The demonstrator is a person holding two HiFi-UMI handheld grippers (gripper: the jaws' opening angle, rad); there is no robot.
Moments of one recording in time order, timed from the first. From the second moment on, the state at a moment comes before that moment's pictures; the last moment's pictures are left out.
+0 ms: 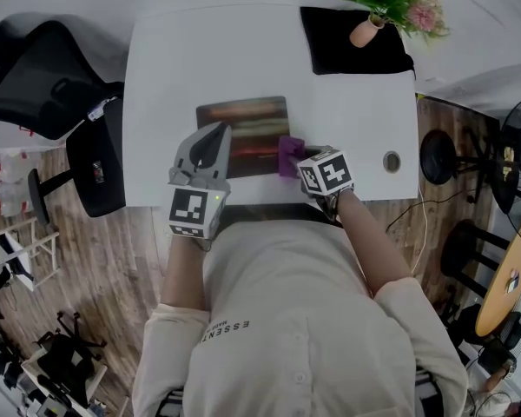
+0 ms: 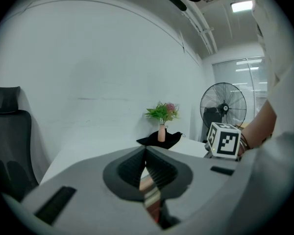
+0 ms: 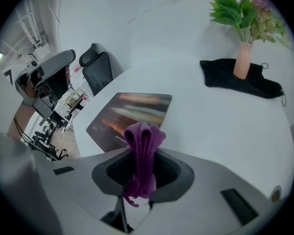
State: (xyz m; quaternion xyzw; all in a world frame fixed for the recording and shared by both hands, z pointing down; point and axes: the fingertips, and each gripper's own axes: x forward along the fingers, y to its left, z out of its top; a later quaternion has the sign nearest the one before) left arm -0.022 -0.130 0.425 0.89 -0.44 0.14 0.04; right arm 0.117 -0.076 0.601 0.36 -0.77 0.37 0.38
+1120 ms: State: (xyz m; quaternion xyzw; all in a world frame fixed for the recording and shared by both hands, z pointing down) left arm -0.055 -0.129 0.359 0.89 -0.44 0.10 0.00; right arm 0.103 -0.139 0.439 0.48 -0.84 0.17 0.18
